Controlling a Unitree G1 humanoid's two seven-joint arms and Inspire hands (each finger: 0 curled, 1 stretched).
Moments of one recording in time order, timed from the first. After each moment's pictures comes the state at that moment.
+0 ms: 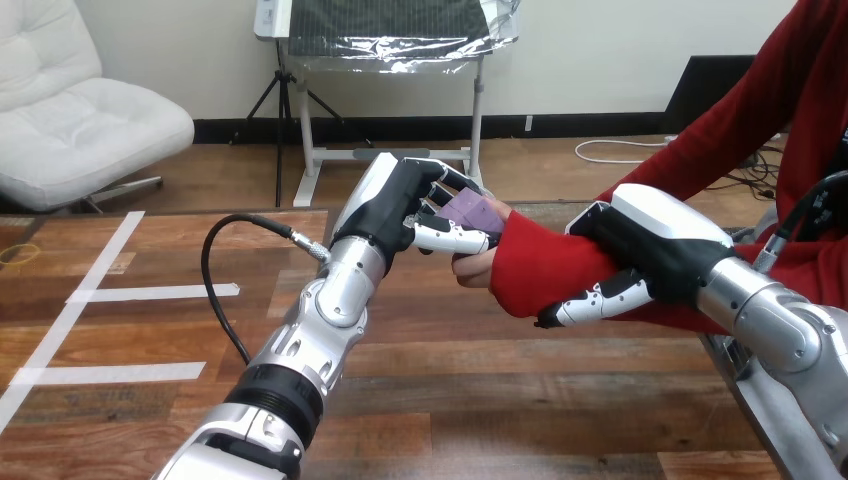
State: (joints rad) left arm -0.82 0.03 -0.16 1.07 0.32 -0.19 0.04; right arm -0.49 -0.60 0.25 0.54 -0.46 -0.31 0.26
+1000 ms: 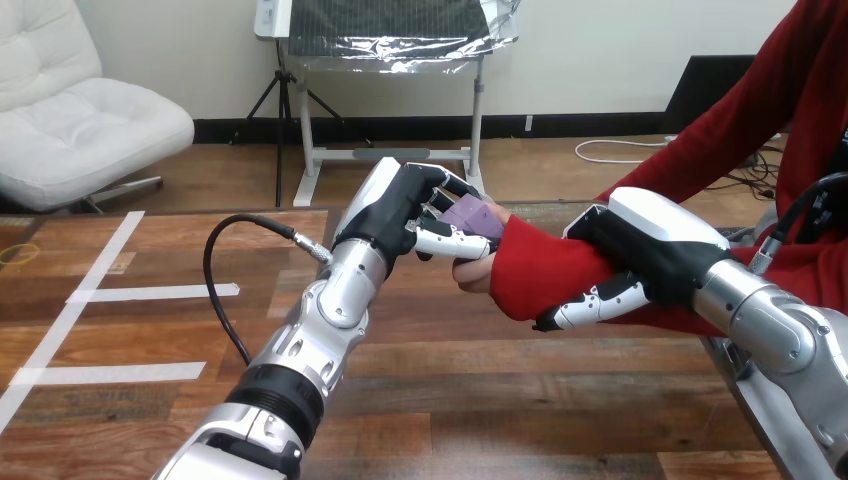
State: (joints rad) left arm -0.82 0.03 -0.17 1.07 0.32 -0.17 0.03; right arm -0.49 -0.60 0.25 0.54 -0.47 -0.30 0.27
